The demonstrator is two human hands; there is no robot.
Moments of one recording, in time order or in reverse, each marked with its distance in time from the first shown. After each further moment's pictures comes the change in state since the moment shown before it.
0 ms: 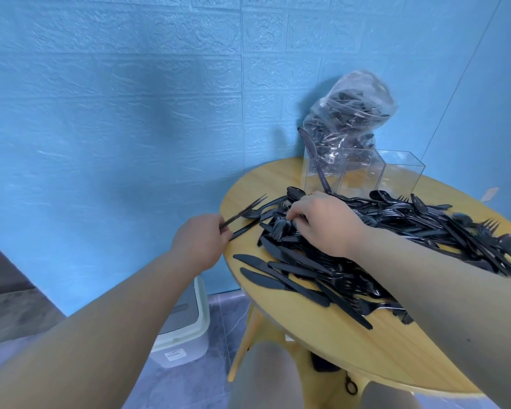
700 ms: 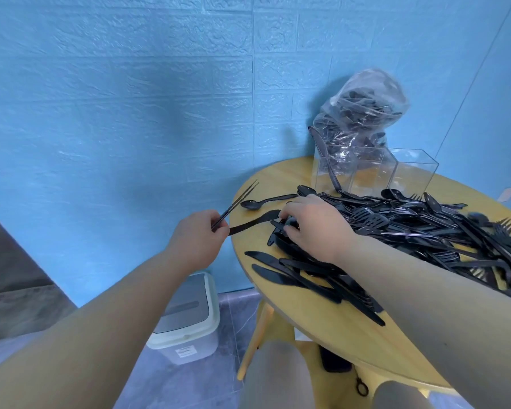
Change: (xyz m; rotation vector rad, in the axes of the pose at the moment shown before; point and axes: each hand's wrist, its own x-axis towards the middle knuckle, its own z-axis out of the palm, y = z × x) left_hand -0.019 -0.012 -0.022 -0.231 0.043 -0.042; right_hand 0.007 -0.025 0.021 0.026 0.070 -0.005
